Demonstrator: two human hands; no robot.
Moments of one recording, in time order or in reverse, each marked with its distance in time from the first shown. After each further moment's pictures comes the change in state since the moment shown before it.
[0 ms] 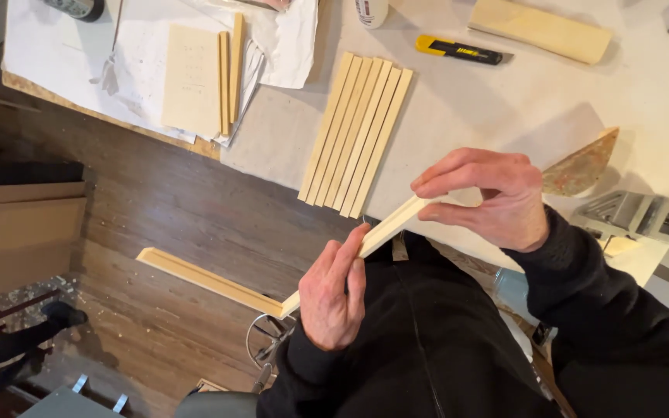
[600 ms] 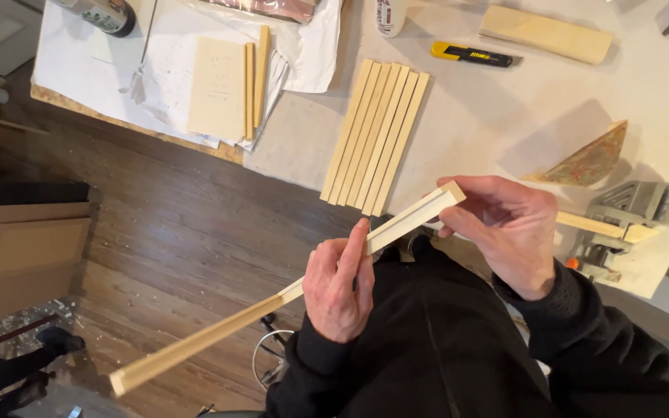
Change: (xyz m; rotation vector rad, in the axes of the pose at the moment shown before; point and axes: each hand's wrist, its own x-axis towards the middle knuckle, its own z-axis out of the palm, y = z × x) left_hand -0.017 -0.033 -0.026 0.140 0.181 0.303; right_hand -0.040 -0.044 0.066 0.274 0.353 0.412
